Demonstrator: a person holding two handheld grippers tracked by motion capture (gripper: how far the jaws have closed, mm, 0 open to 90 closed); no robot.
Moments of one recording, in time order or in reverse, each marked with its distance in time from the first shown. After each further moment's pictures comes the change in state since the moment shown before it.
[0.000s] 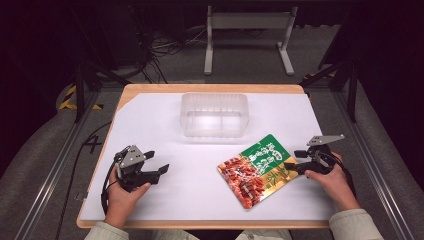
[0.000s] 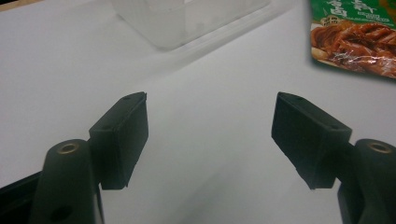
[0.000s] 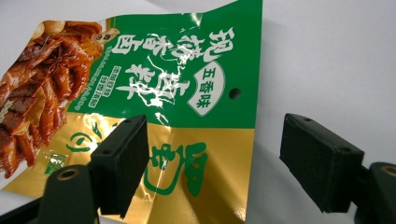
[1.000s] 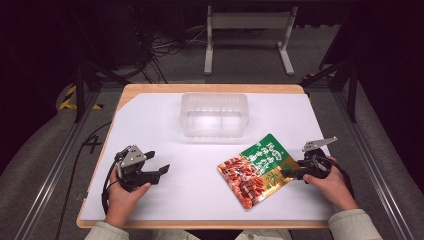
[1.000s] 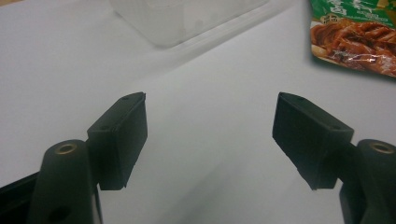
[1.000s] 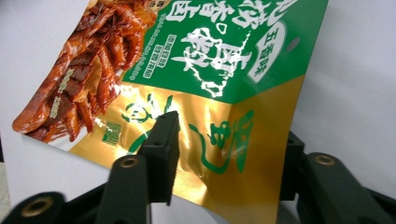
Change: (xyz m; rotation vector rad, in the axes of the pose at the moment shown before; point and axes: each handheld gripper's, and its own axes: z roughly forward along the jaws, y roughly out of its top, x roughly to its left) left arm 0.000 -0.001 0.003 0.003 -0.013 -0.006; right arm 0.009 -0.005 0.008 0.087 0.179 -0.018
